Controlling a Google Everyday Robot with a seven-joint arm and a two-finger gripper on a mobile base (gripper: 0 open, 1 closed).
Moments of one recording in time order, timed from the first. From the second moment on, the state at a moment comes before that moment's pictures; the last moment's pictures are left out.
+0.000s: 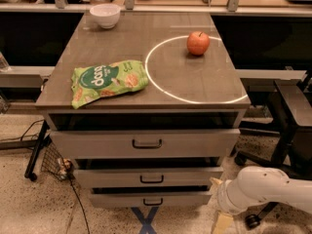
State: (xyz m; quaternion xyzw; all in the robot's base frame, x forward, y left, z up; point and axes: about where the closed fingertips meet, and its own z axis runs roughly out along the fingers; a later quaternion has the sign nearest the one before) arm 0.402 -0.211 0.454 -0.64 0.75 0.08 0.15
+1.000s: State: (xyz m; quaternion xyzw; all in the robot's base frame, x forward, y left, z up) arm 0.424 -0.218 0.349 -0.63 0.75 0.09 0.17
